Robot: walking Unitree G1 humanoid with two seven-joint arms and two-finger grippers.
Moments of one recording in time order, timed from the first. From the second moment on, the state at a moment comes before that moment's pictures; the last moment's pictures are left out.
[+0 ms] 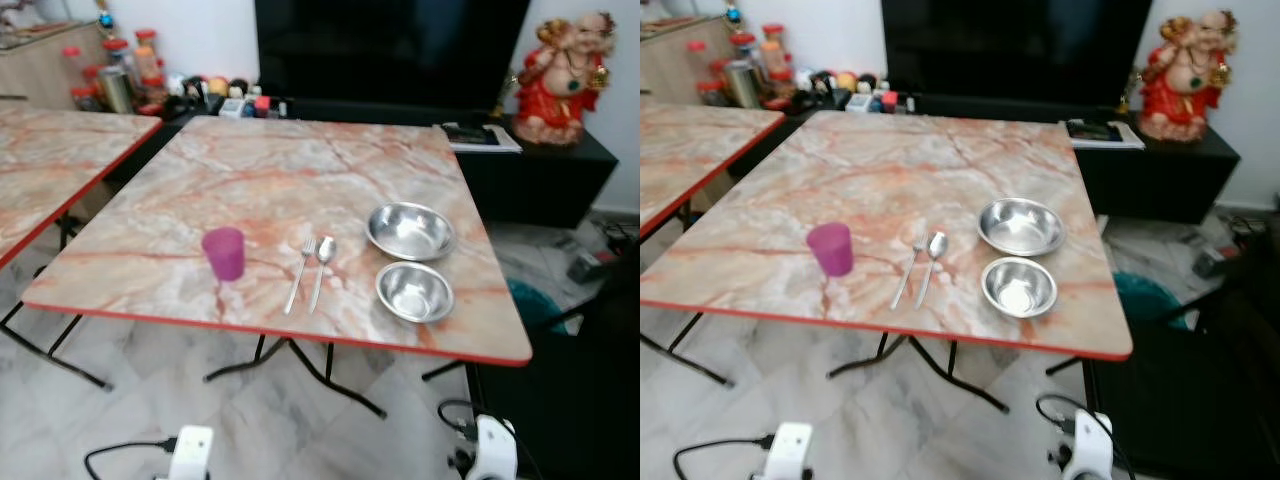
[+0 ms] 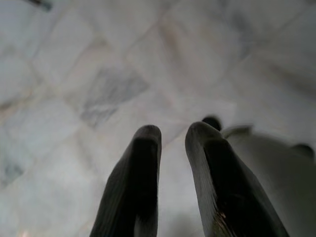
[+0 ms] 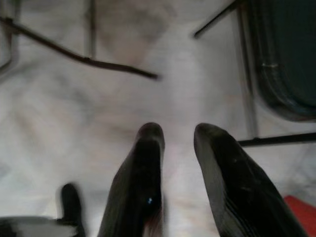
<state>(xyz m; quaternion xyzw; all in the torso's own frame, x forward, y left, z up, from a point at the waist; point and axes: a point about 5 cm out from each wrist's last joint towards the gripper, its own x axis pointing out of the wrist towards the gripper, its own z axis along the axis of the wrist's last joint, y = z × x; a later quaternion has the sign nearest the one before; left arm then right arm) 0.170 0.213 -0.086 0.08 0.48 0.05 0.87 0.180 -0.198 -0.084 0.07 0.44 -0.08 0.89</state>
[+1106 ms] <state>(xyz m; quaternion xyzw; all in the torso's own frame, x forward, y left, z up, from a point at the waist) 0.173 0.209 -0.085 0.08 0.47 0.05 0.88 0.175 -0.204 -0.085 0.06 0.45 -0.08 0.89</state>
